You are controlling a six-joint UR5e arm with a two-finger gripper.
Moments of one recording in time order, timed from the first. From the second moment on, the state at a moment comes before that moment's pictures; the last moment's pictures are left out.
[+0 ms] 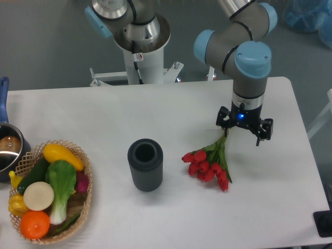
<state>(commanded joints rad) 2.73 -1.90 -1.74 -0.86 1.53 1.18</state>
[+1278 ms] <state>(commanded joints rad) 2.75 -1.91 -1.77 -0.87 1.55 1.20</state>
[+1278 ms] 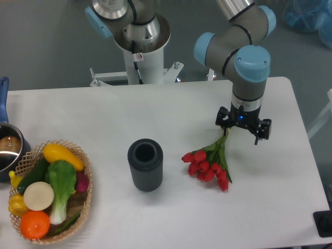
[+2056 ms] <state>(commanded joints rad) 2.80 -1.94 -1.83 -0.86 1.54 1.37</state>
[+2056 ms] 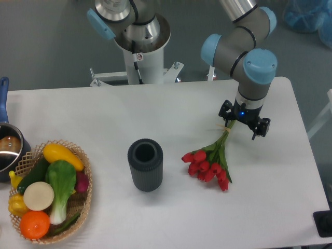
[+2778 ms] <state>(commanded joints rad) 2.79 -1.97 -1.87 -0.86 1.53 1.36</state>
